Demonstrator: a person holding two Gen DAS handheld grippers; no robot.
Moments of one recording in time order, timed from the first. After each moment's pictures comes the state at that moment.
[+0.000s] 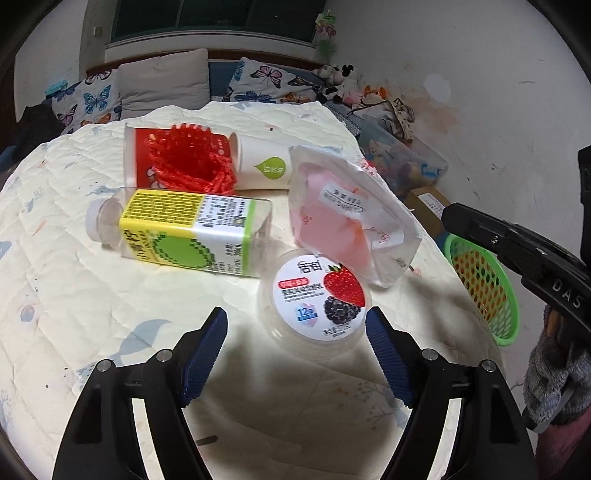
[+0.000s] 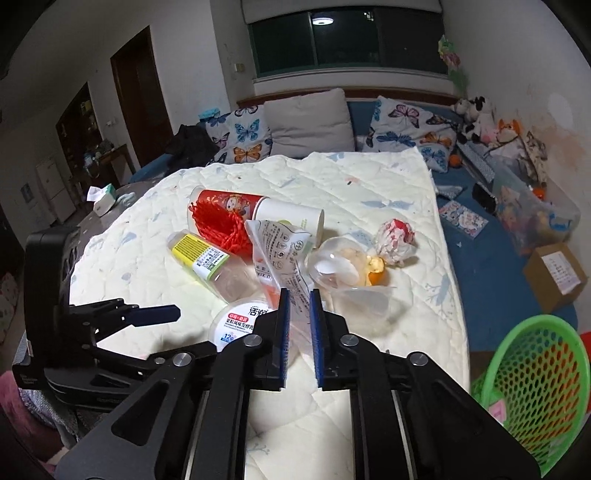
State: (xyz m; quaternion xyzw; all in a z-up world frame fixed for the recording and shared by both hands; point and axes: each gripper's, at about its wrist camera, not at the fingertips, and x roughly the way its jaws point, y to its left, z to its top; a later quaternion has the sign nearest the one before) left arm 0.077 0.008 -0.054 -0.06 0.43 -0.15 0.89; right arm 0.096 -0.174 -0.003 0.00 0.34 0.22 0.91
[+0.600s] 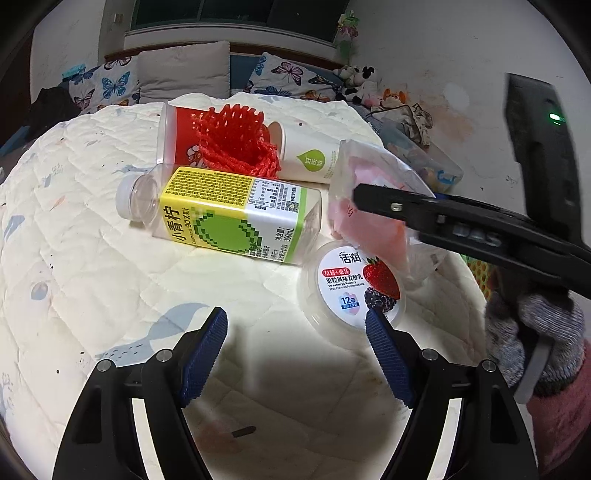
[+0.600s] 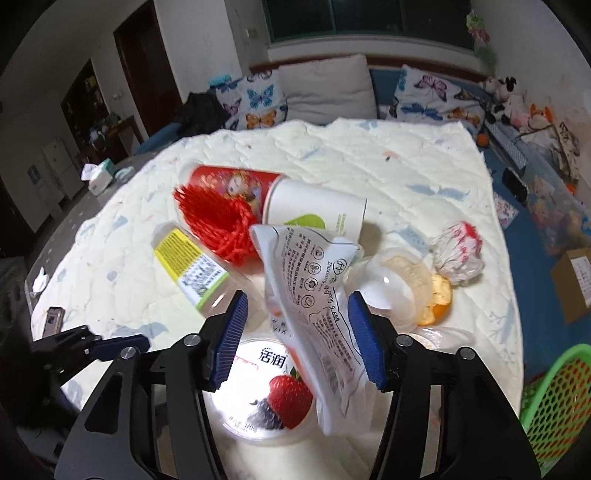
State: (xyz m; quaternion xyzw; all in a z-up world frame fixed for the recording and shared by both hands) left arm 0.076 0.036 -0.065 -0.08 0.44 -0.13 0.89; right arm 0.168 -0.116 -0.039 -0.03 0.40 0.24 0.88
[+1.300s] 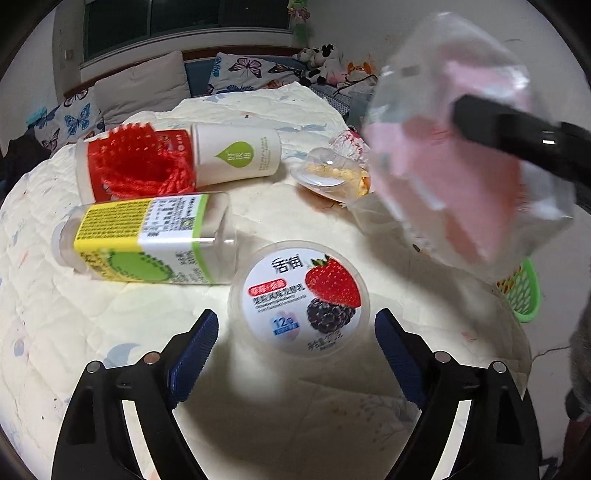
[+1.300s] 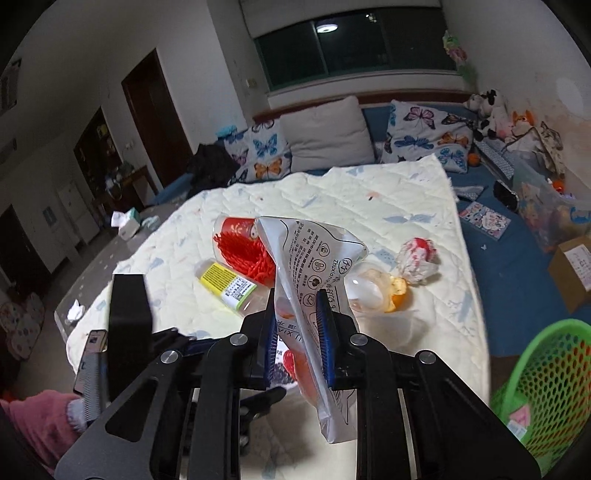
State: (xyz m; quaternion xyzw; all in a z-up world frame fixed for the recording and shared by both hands) left arm 0.094 -0.026 -0.071 0.02 0.44 -0.18 0.88; right arm 0.099 -0.182 0.022 0.04 0.32 0.25 0.91
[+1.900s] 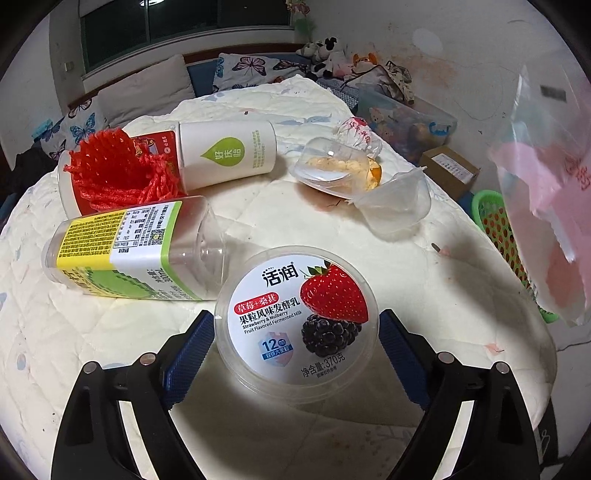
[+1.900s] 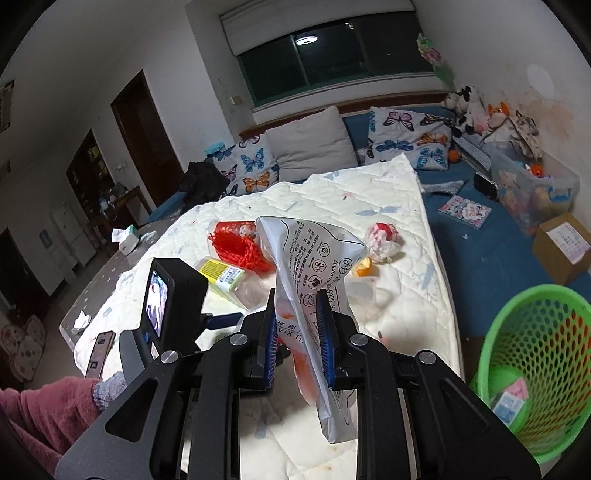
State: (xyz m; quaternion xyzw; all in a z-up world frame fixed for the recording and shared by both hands) left arm 0.108 -0.046 -0.083 0.05 0.44 -0.15 0.88; right arm 0.057 -0.226 0.024 0.08 0.31 0.23 0.92
